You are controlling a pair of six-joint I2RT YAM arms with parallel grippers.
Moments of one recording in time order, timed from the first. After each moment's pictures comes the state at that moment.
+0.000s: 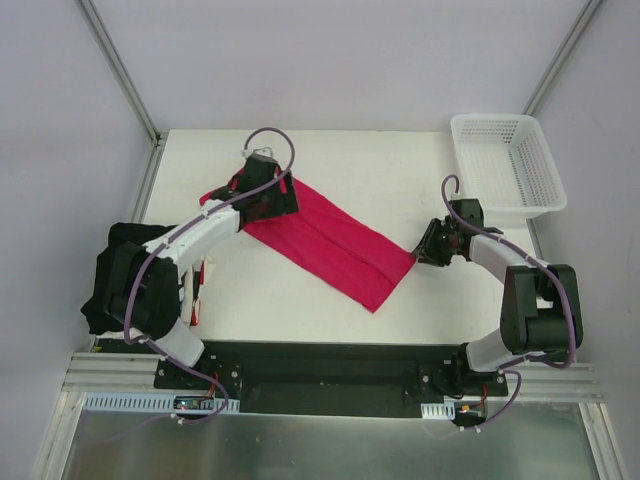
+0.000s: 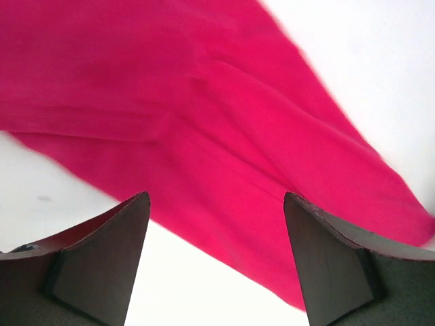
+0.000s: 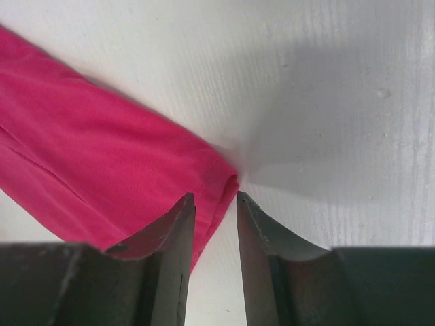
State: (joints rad) left arm -0.38 1.60 1.18 -0.39 -0.12 -0.57; right arm 0.07 1.50 0.77 -0.33 -0.28 0.49
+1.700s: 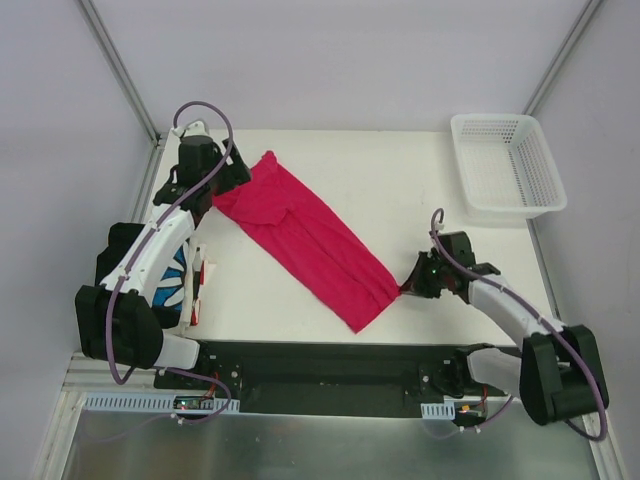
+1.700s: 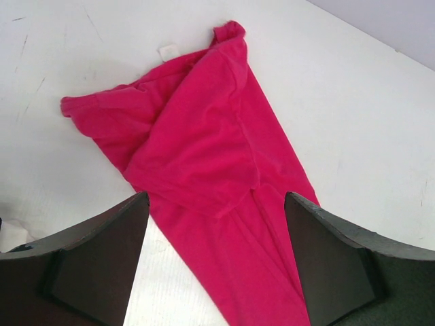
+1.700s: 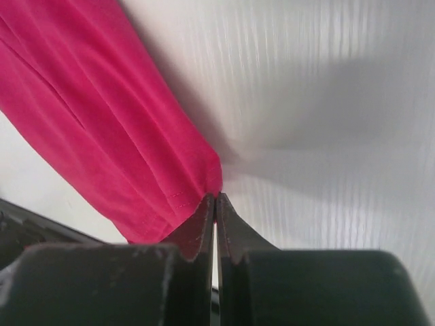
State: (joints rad) left arm -0.17 1.38 1.18 -0.34 -0.09 -0.52; right arm 0.25 1.19 0.53 -0.36 -0.31 0.56
